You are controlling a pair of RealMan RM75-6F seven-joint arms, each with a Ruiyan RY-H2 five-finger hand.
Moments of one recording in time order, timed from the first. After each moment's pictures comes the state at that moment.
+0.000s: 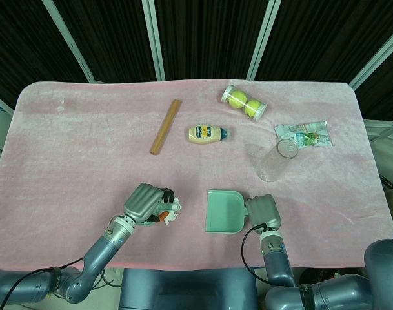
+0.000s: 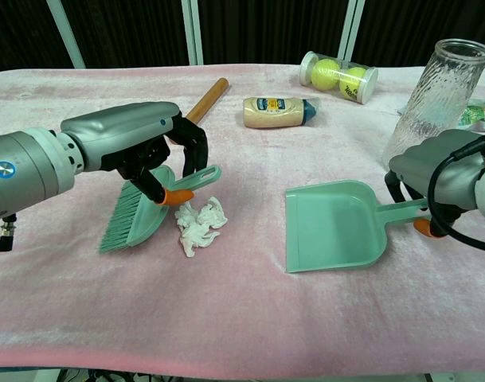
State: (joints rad) left arm -0.74 -1.59 -0.10 -1.70 1.16 1.04 0.41; right arm 0.88 -1.56 0.08 -2.02 -0.30 1.52 -1.33
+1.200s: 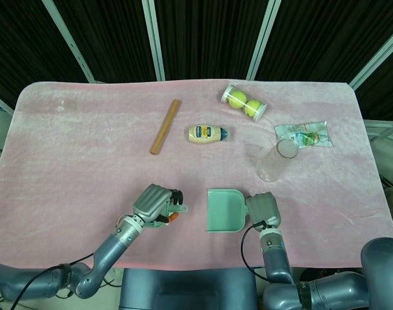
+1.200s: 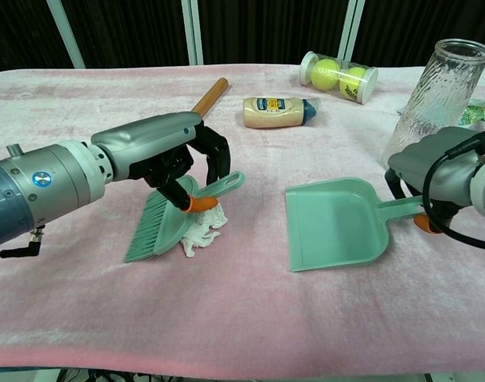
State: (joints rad) left arm -0.75 -1.68 -0.13 -1.60 1.19 0.99 0.29; right arm 0.90 -1.57 0.08 -1.99 -0.28 1.53 -1.33
